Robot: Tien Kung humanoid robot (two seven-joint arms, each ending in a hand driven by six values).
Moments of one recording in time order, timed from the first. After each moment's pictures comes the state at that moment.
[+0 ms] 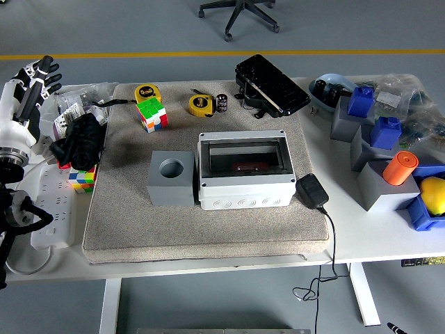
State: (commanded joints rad) left arm -0.26 0.31 -1.36 -1.35 0.93 0.30 -0.11; right arm 0.17 -0.21 0.28 0.31 0.08 -0.16 -0.01
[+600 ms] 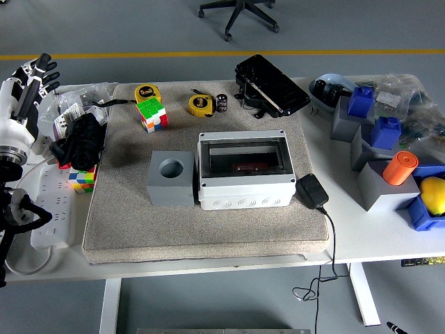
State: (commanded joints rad) left arm -0.26 0.32 -1.37 -1.35 0.92 0.30 -0.10; right arm 0.17 -0.21 0.28 0.31 0.08 -0.16 -0.02
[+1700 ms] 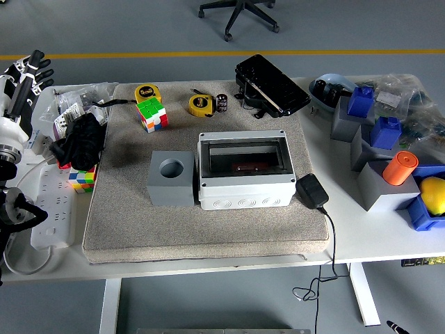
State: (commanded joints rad) left arm -0.25 0.32 -1.39 -1.37 0.92 0.30 -0.10; right arm 0.18 -0.21 0.26 0.32 0.09 -0.16 -0.03
